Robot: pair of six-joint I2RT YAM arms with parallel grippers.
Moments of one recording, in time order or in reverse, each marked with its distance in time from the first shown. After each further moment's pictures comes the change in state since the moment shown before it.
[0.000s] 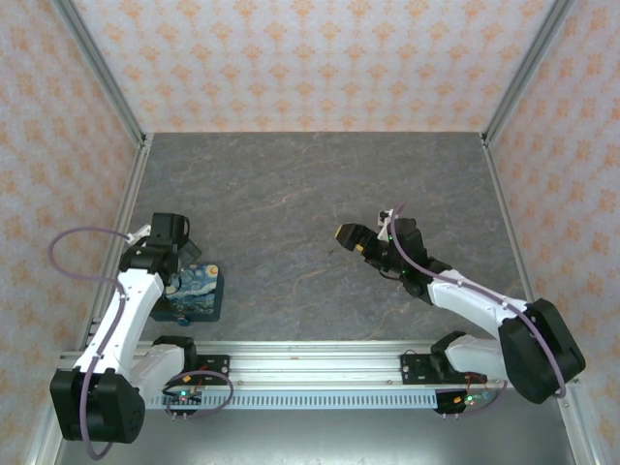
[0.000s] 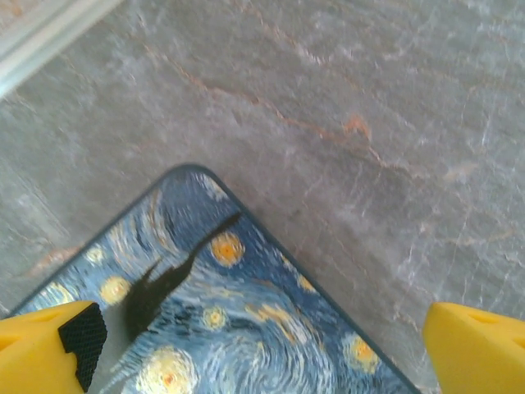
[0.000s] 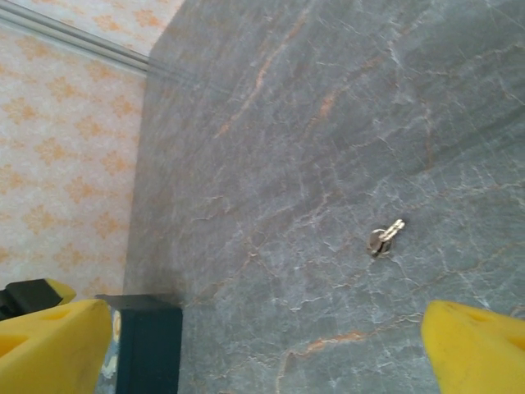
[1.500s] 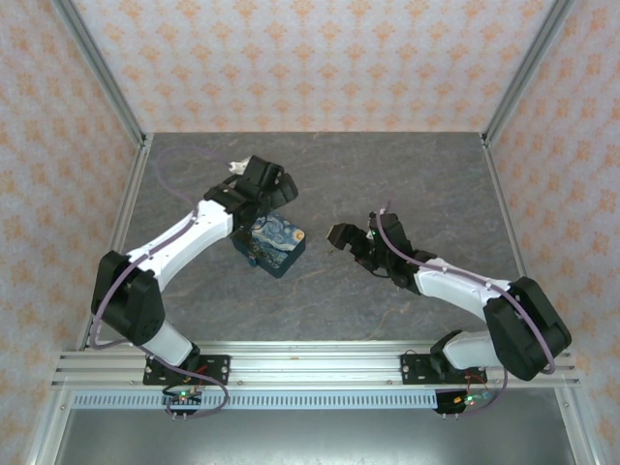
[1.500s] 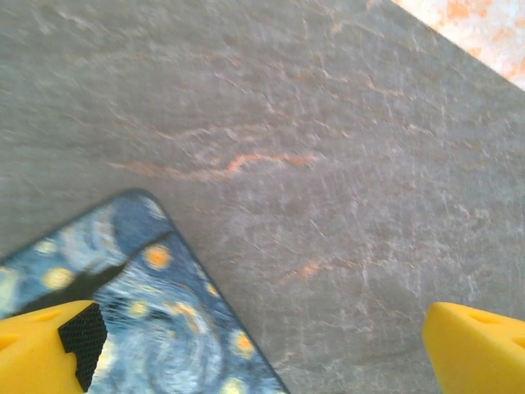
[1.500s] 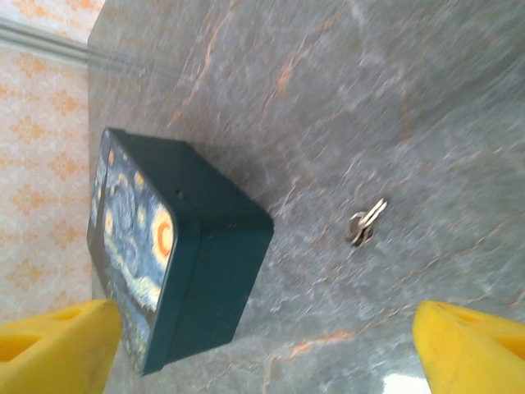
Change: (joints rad) left arm -0.474 0.582 0.524 0.357 0.094 -0.075; right arm 0.081 0.126 0.105 -0.090 0.074 0.077
